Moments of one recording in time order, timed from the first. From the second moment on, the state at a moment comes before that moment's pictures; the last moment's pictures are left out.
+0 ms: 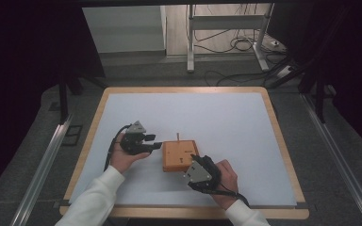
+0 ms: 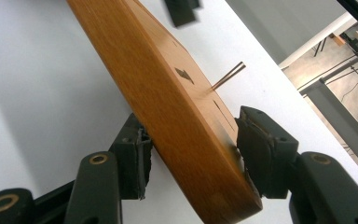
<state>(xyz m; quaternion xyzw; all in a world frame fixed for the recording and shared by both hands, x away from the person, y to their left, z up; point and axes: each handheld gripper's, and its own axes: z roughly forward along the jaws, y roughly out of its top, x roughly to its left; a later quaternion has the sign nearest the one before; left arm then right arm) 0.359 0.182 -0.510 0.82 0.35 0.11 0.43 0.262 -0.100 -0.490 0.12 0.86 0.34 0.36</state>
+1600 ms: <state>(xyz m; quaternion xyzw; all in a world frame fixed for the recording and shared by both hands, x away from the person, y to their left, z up) 0.330 0.213 -0.533 0.84 0.36 0.09 0.41 0.300 -0.075 -0.439 0.07 0.90 0.28 0.33</state>
